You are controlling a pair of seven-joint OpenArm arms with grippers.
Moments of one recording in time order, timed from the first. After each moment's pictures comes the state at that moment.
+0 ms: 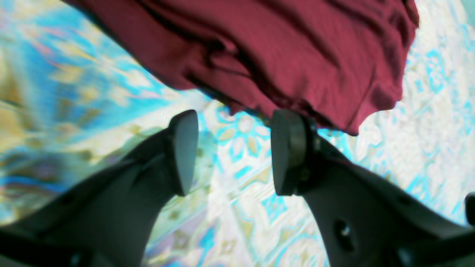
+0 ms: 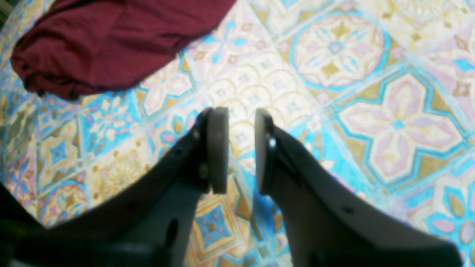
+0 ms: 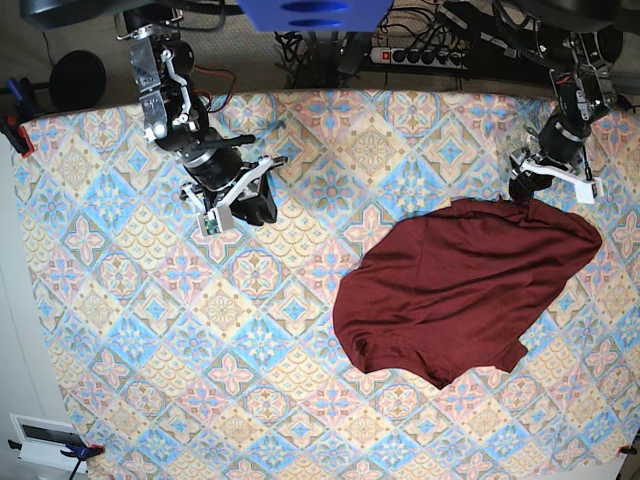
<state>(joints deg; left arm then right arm) 21.1 -16.6 -28.5 98.6 -52.6 -3.6 44.9 -14.1 14.3 -11.1 105.7 28.5 7.1 -33.0</state>
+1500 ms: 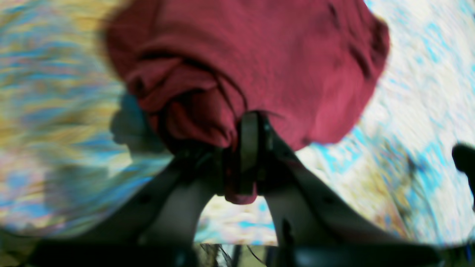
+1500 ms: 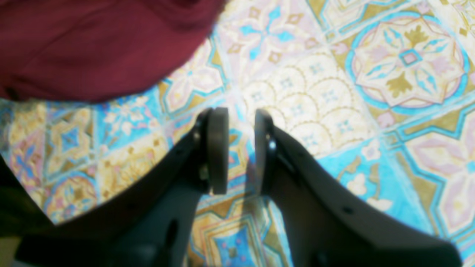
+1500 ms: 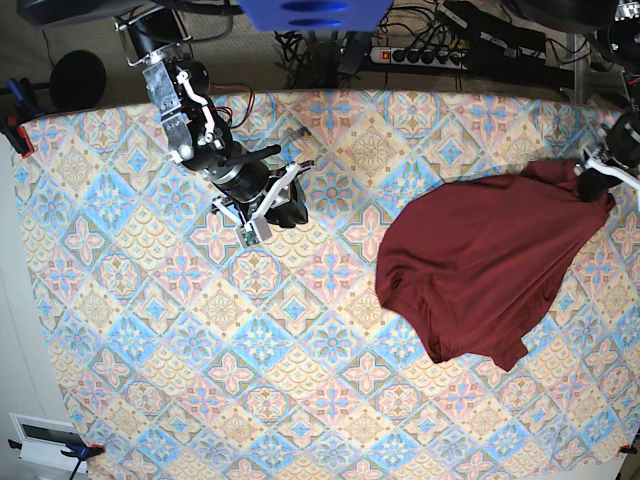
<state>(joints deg) 32.2 -35.8 -41.7 103.0 -66.7 -7.1 49.9 -6.2 14.1 -20.4 98.2 28.5 7.2 -35.2</state>
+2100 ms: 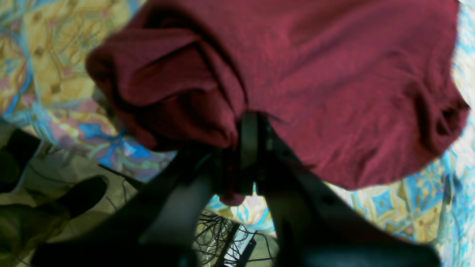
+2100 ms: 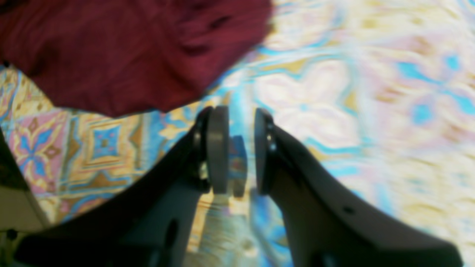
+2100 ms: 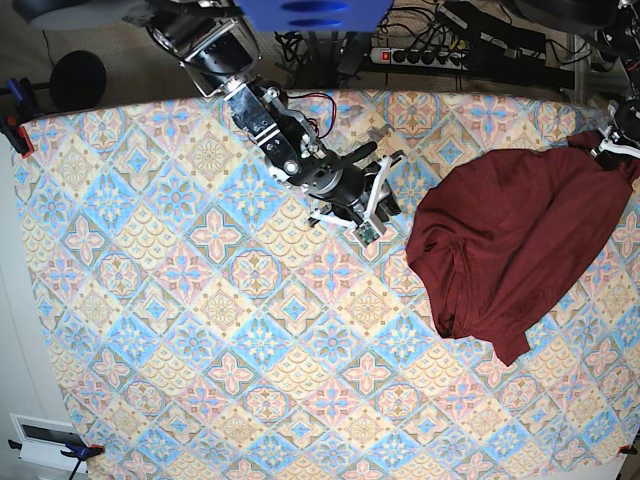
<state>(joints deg) 30.3 -29.4 -44.8 94.6 -56.1 -7.1 49.9 4.1 -0.1 -36.0 83.4 14.9 7.5 -35.2</state>
